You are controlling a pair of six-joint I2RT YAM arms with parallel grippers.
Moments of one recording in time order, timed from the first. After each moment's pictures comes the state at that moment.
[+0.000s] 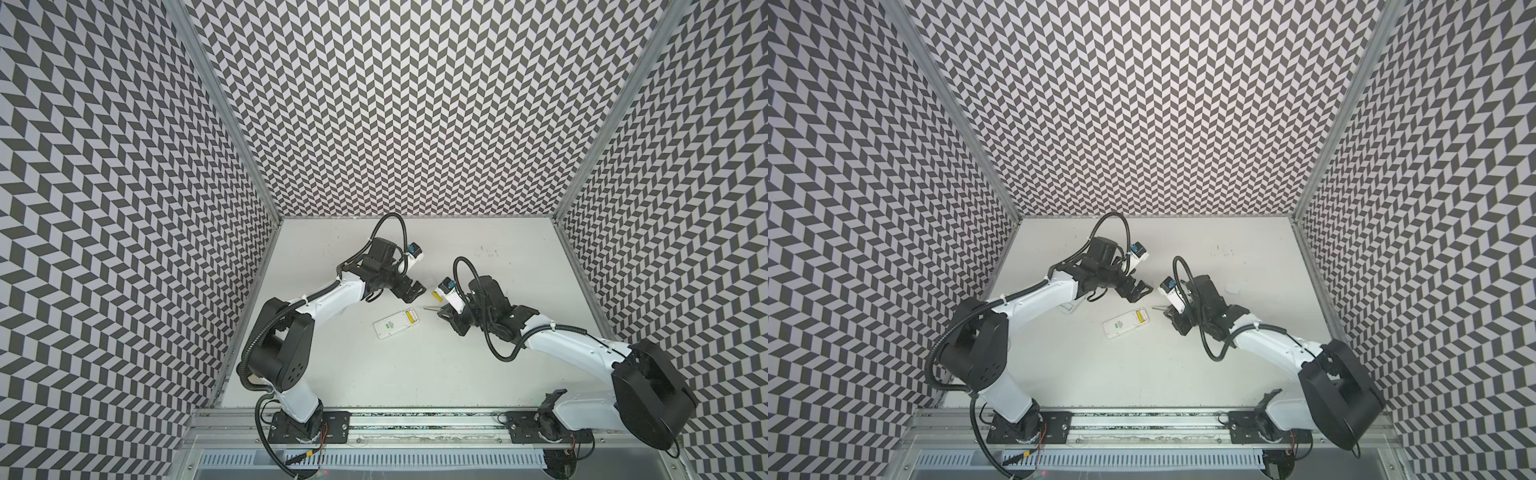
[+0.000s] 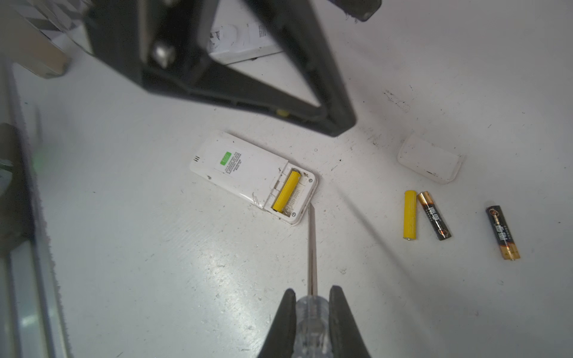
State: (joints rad) left arm -0.53 1.66 1.13 -0.28 0.37 0.25; right arm 0.61 1.35 0.72 -0.11 -0.32 -0.08
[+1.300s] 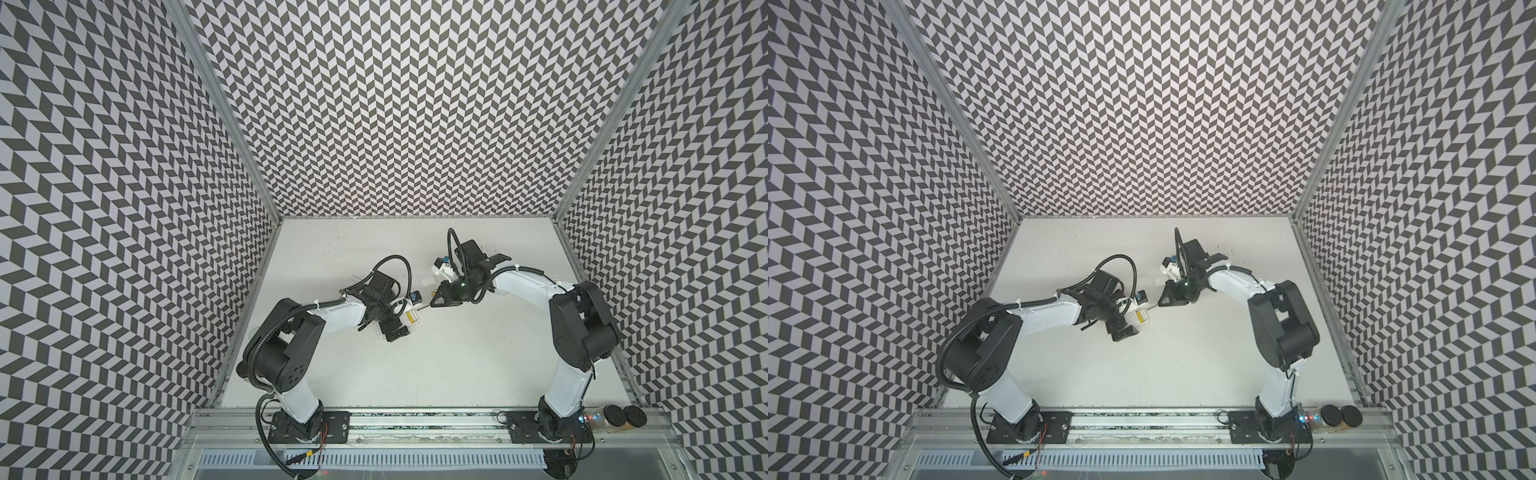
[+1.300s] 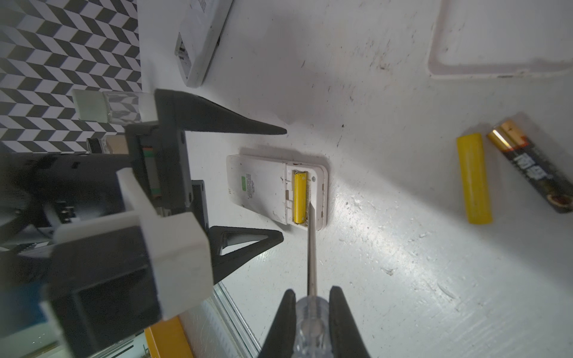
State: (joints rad) left arm -0.58 1.70 0.86 -0.22 0.31 0.64; right arm 0.46 1.83 1.28 -0.67 -0.68 0.19
